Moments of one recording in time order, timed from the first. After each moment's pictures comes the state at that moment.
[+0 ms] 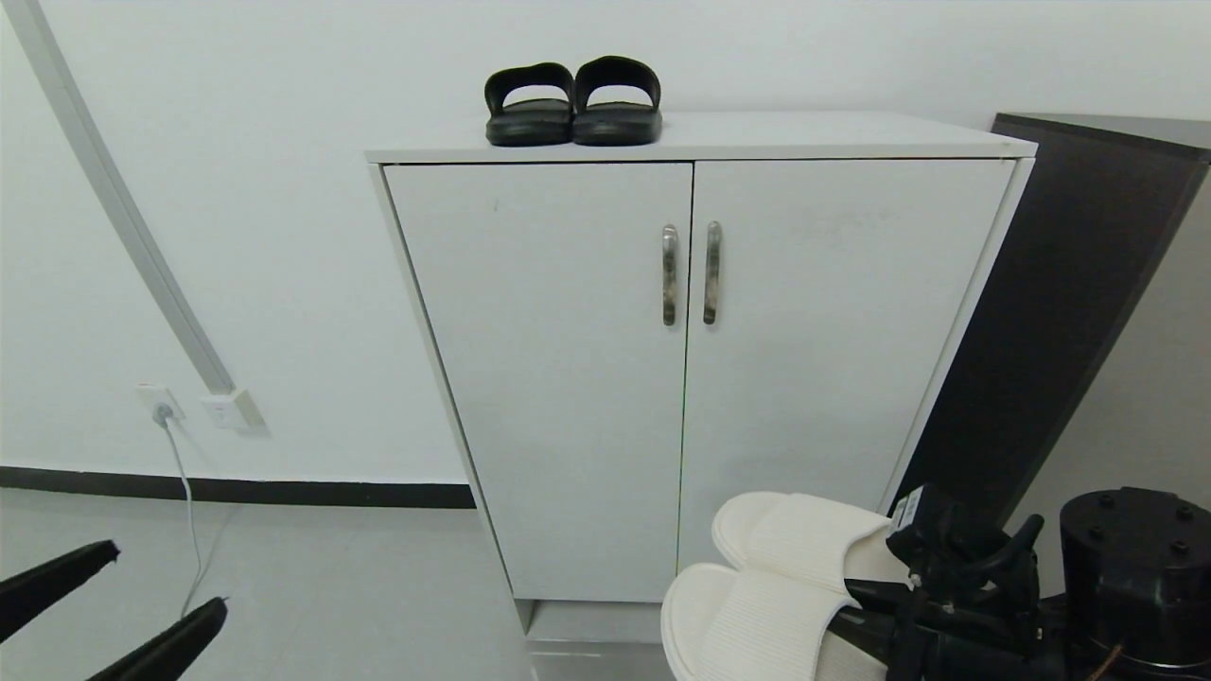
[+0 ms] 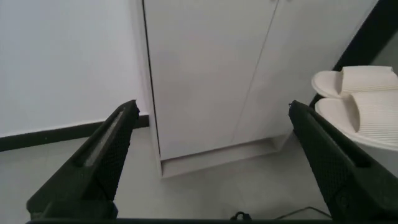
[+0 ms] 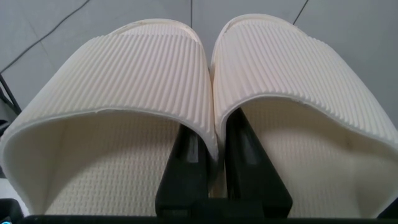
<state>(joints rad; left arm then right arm) -0.04 0.68 -0.30 -0.21 -0.31 -0.03 0.75 1.55 -0.30 -0.88 0.13 -0.13</state>
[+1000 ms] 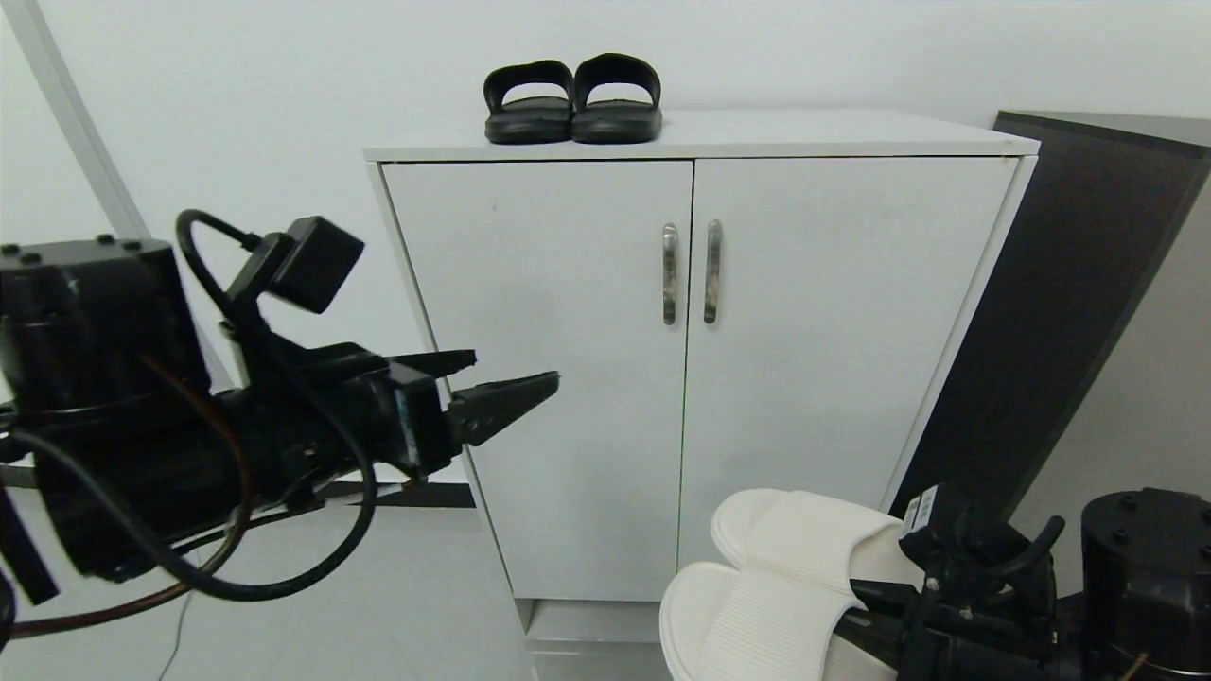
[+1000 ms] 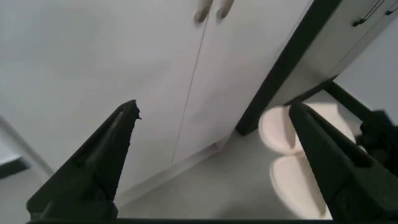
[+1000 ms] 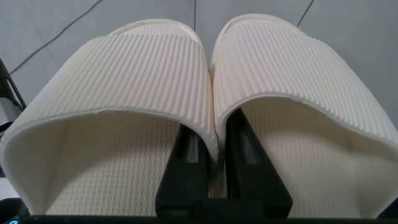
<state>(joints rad) -0.46 1.39 -0.72 -0.55 -0.23 -0.11 0.76 1.51 -0.30 -0.88 0.13 -0.13</state>
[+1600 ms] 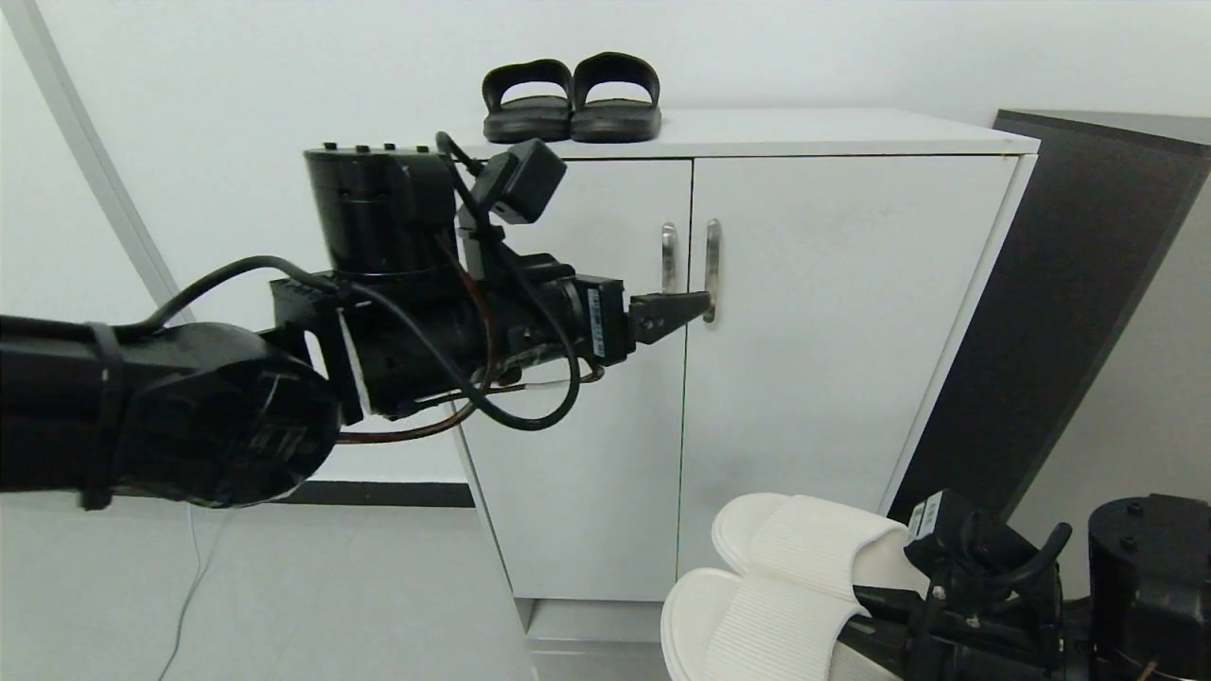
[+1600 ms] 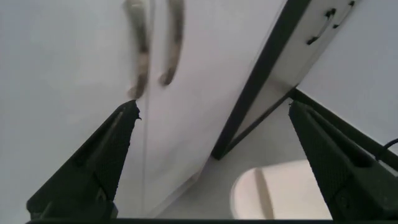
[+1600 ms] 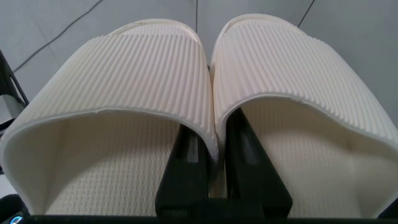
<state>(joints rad) -0.59 1.72 -1.15 -0.52 -0.28 -0.13 0.77 1.51 -0.28 -0.88 0.13 -0.13</state>
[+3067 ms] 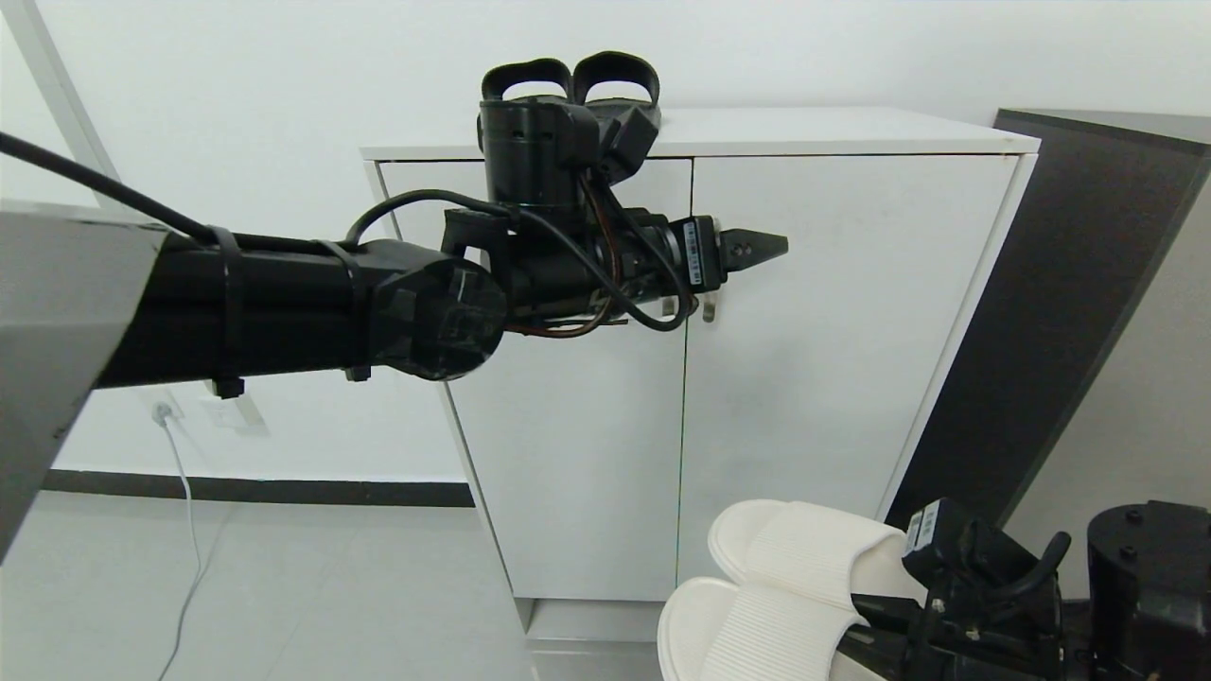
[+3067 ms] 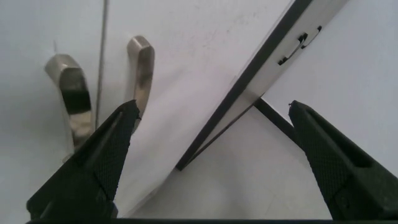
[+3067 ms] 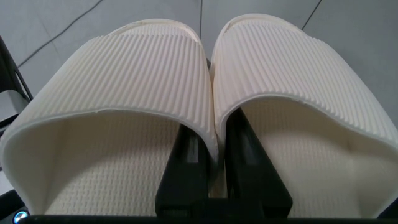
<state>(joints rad) -0.62 1.99 -1.64 -0.30 -0.32 -0.30 0.78 1.51 -0.28 -0.88 0.13 -0.13</state>
